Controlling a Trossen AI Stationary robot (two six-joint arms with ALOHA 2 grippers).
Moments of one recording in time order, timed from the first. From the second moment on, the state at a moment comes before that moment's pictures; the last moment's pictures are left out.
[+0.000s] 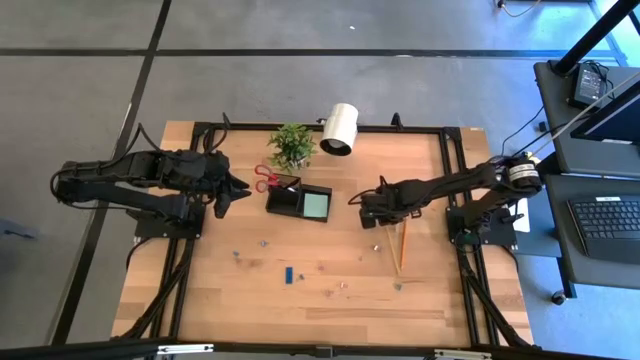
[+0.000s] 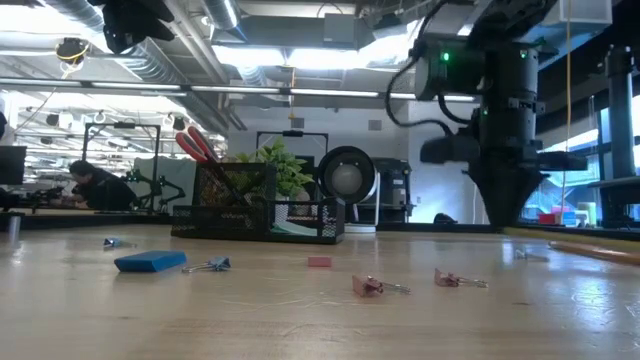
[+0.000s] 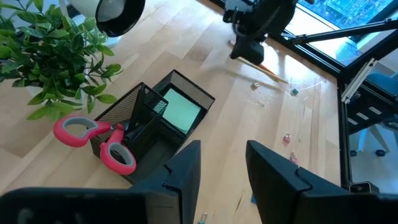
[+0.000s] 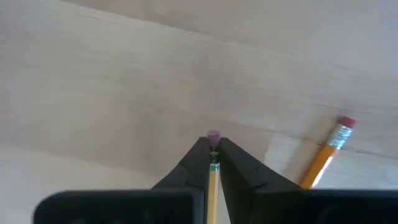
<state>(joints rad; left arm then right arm) 0.01 0.69 0.89 -0.79 -0.11 -0.53 0.02 1.60 0.88 -0.76 0.08 1.36</state>
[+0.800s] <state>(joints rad) 0.02 0.69 0.89 -0.78 -0.11 -0.54 -0.10 1.41 0.89 0.45 0.27 0.59</state>
